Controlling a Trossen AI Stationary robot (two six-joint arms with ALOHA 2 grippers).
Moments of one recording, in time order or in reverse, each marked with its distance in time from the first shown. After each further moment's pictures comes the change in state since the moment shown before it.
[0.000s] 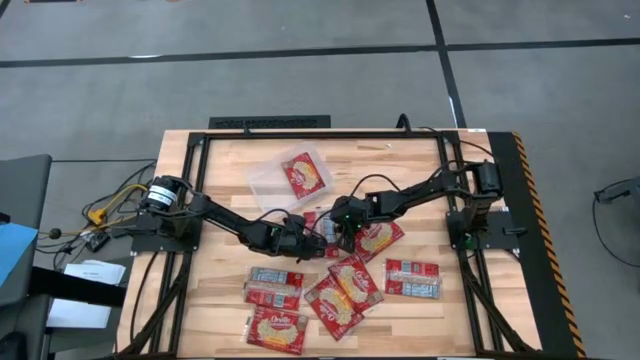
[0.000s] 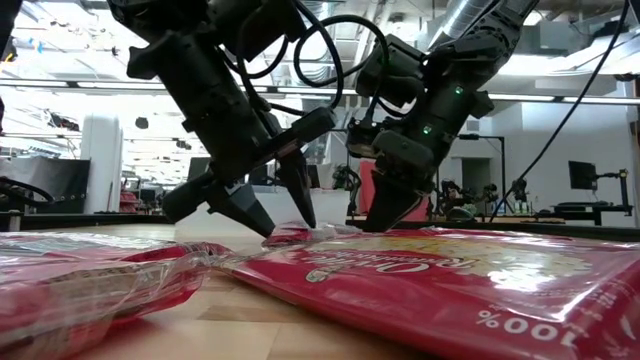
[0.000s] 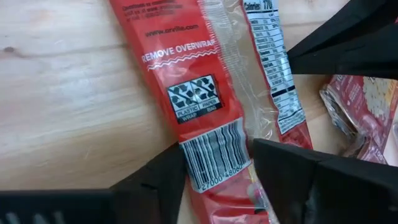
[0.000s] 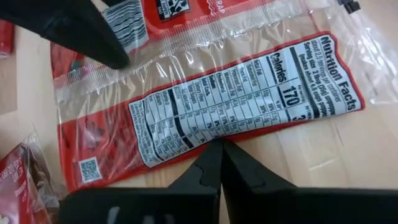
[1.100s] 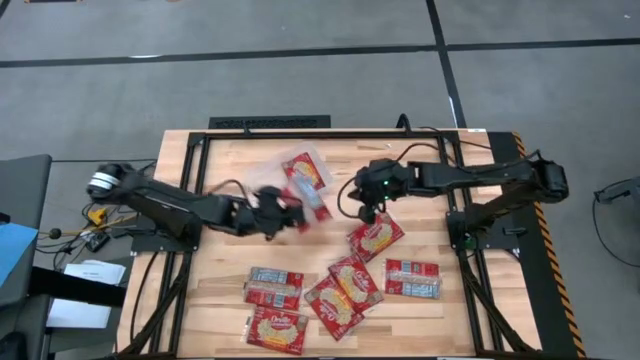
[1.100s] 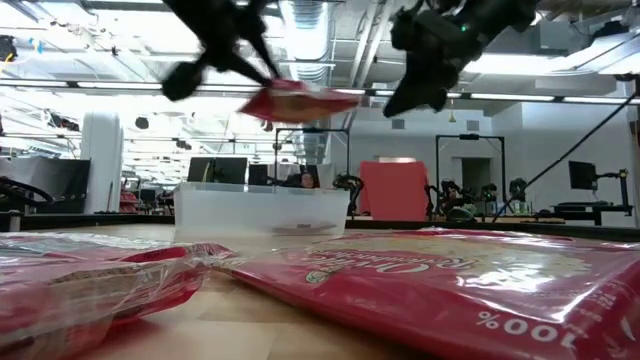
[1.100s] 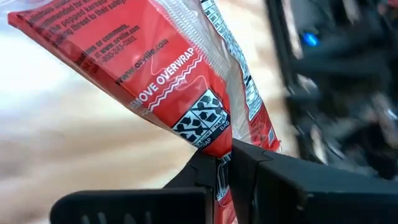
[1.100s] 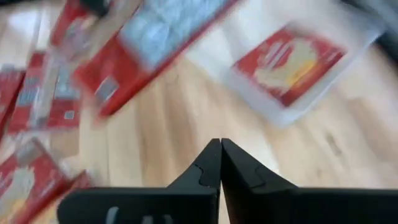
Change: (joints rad) left arm 0.020 -0.497 0.003 -0.284 -0.150 -0.035; right arm -0.107 -0.528 0.002 -0.257 0.118 -0.100
